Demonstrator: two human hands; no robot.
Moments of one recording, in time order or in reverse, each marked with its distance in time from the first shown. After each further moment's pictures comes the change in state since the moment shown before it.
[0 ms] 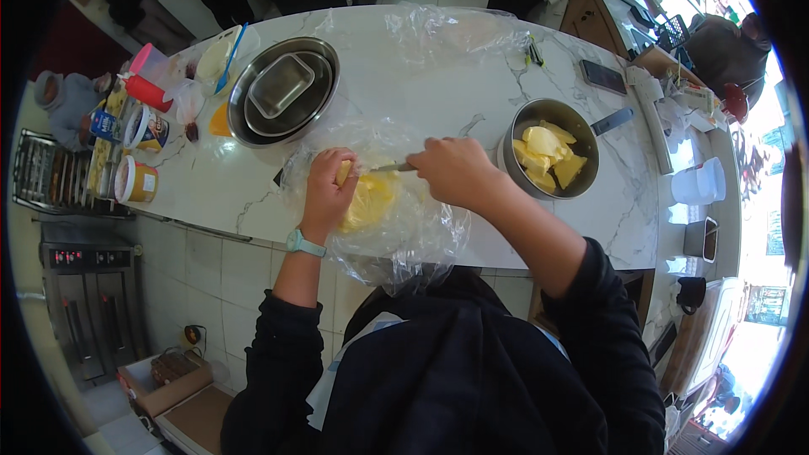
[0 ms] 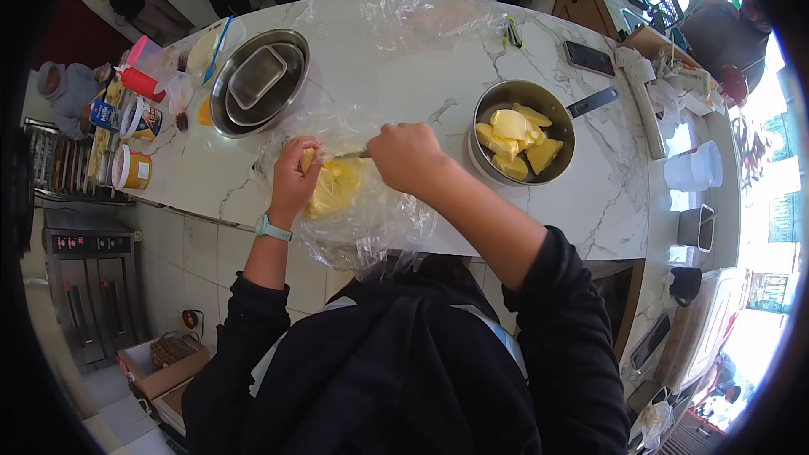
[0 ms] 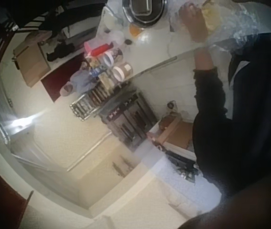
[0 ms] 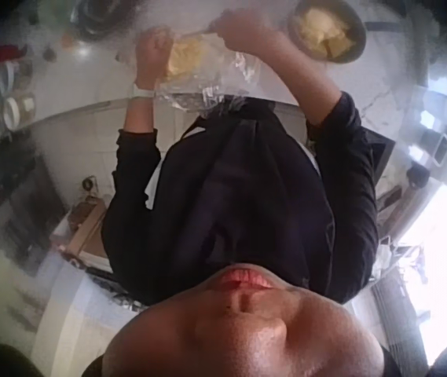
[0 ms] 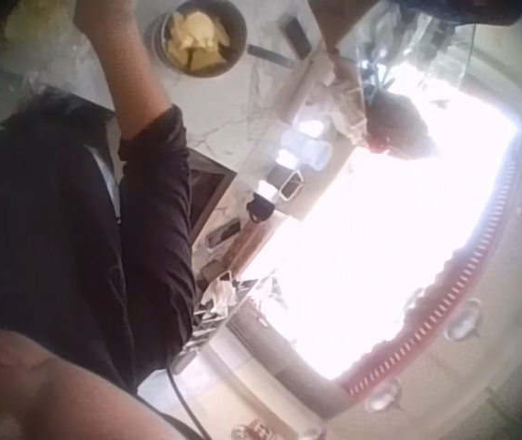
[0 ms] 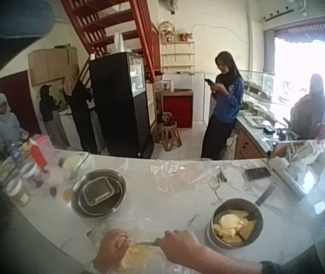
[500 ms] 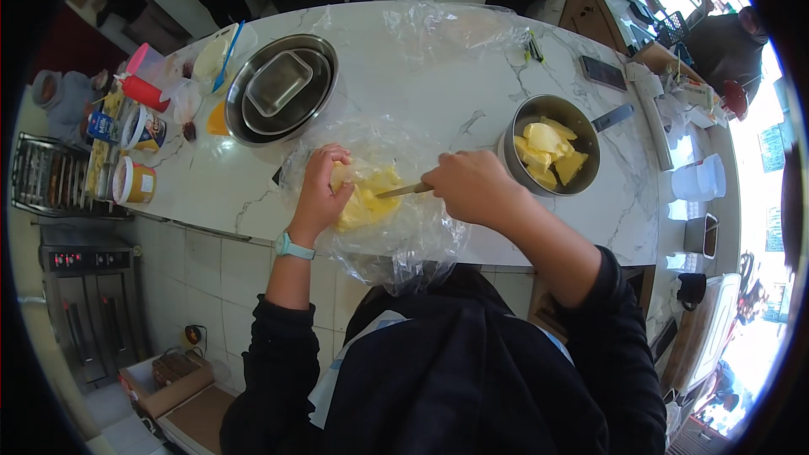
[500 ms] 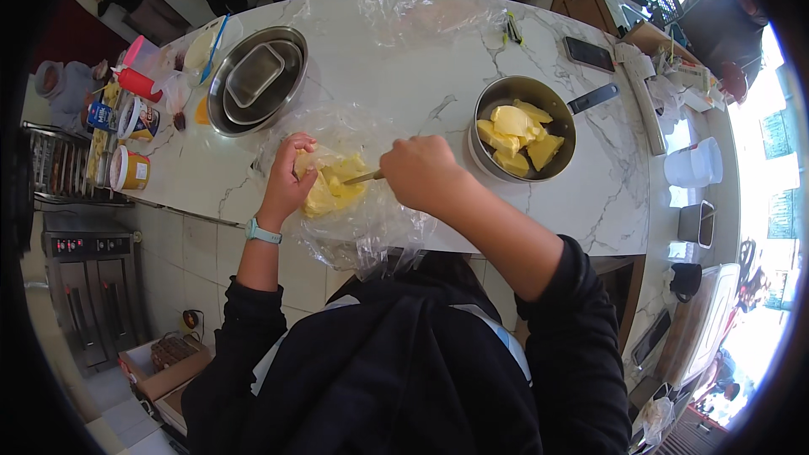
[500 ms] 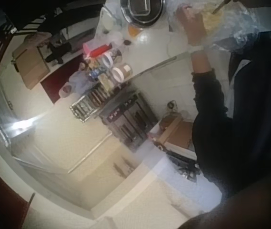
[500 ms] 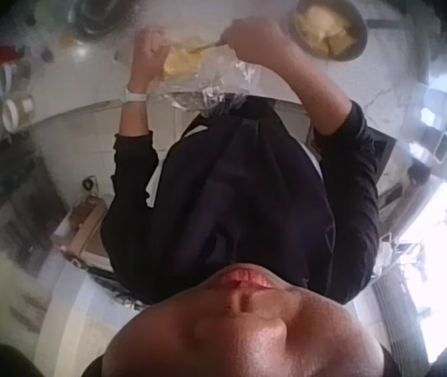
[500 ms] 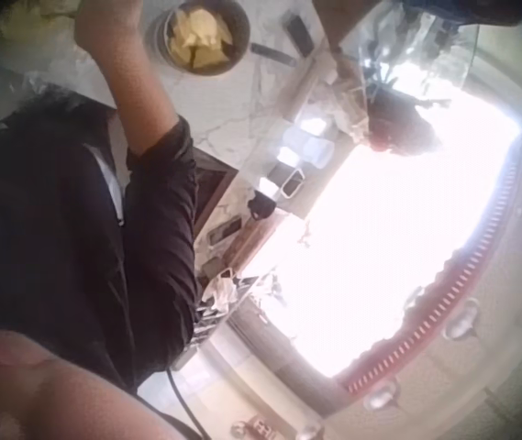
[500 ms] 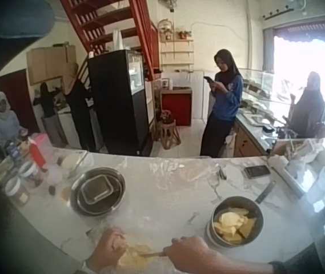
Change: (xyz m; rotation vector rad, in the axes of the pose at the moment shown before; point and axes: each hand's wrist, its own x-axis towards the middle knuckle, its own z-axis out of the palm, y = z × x) left_hand -0.007 -0.008 -0.019 -0.061 -0.135 0.008; right_hand -0.020 -0.009 -0.007 0.014 -0.105 -0.010
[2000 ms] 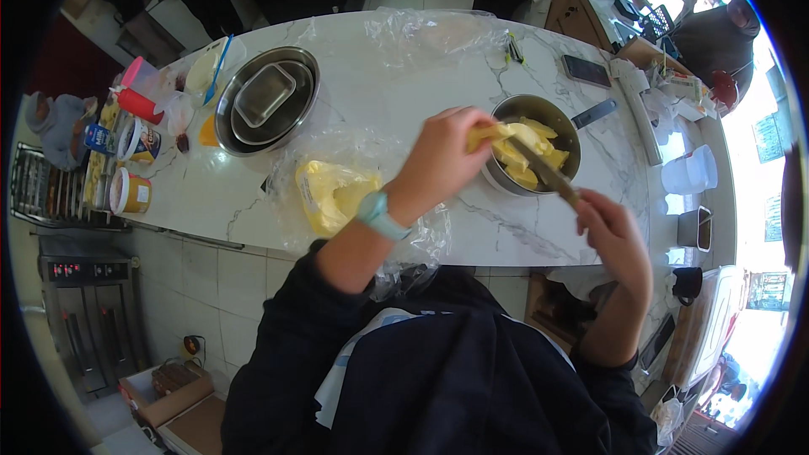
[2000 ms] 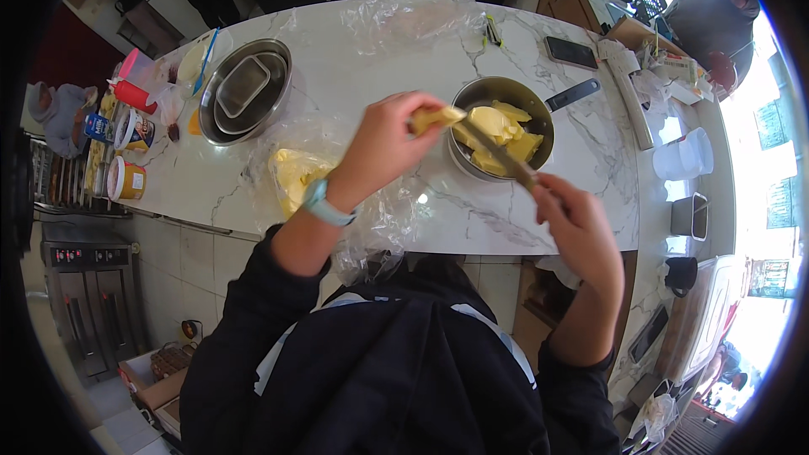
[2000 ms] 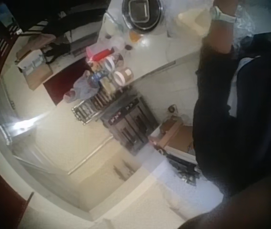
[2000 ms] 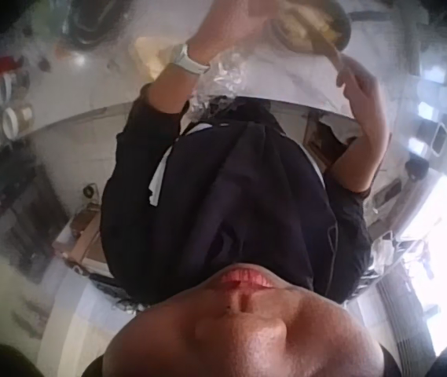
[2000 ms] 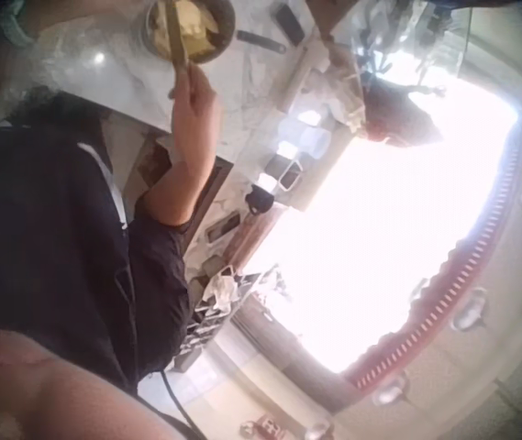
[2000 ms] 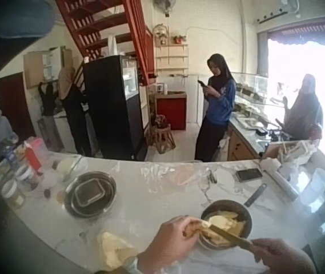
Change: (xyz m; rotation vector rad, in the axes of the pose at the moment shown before) left_hand 0.117 0.163 0.092 -0.273 -0.106 0.072; right_hand -0.195 0.057 -0.017 0.958 0.428 0.703
